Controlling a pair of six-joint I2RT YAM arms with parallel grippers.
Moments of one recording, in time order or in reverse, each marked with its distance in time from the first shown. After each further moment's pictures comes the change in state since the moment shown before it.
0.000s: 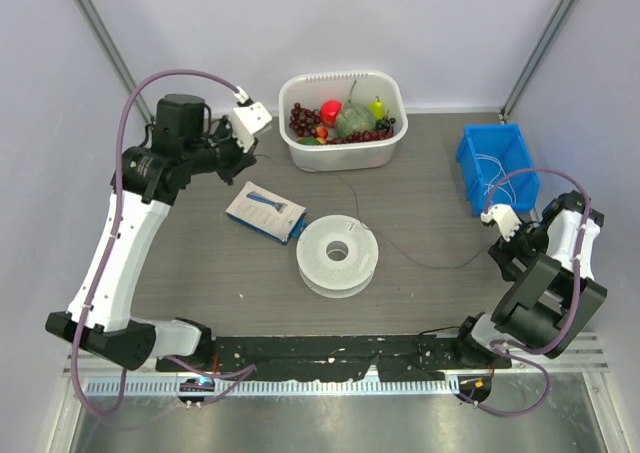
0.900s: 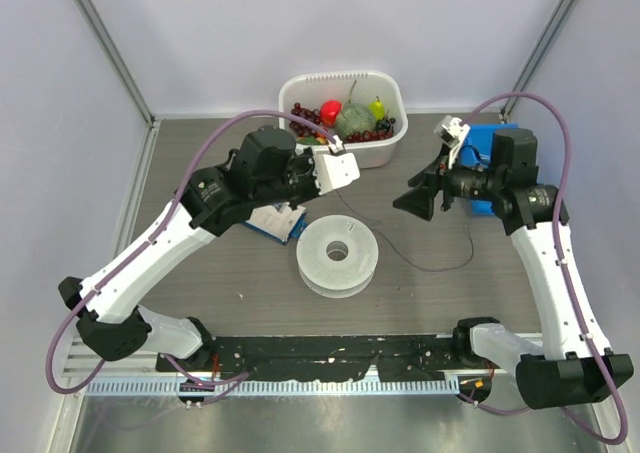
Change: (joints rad) left arm -0.566 0.056 -0.006 0.164 -0.340 0.035; right arm 0.713 -0.279 0.331 0.253 -0.661 1.172
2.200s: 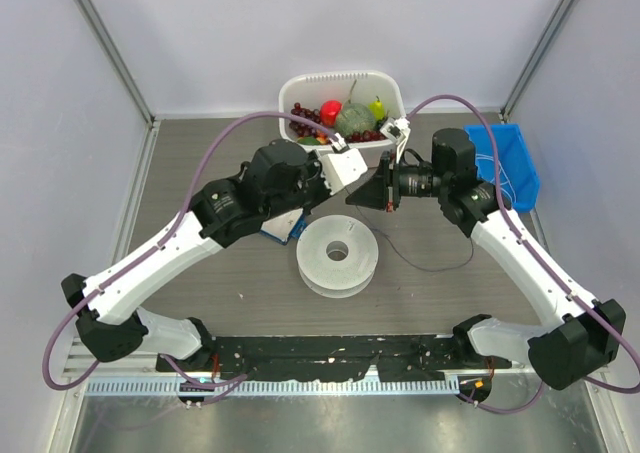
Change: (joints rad) left arm -0.084 -0.024 -0.121 0.169 -0.163 -0.138; right arm 0.377 0.099 -0.171 0.600 0.008 0.644
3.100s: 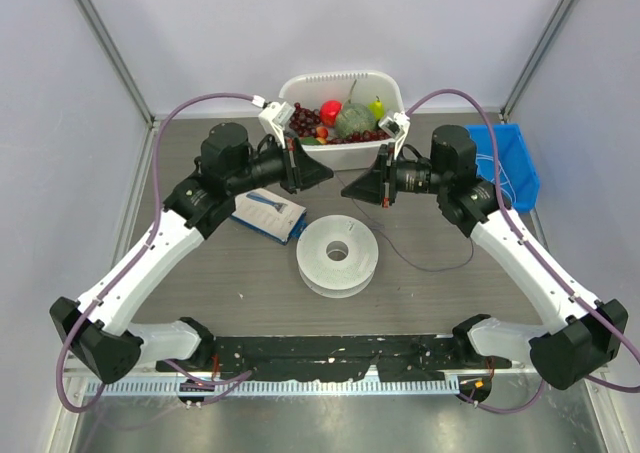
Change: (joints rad) left arm 0.353 -0.103 -0.235 0.392 0.583 -0.882; right arm 0.034 0.000 0.034 0.048 0.064 -0.028
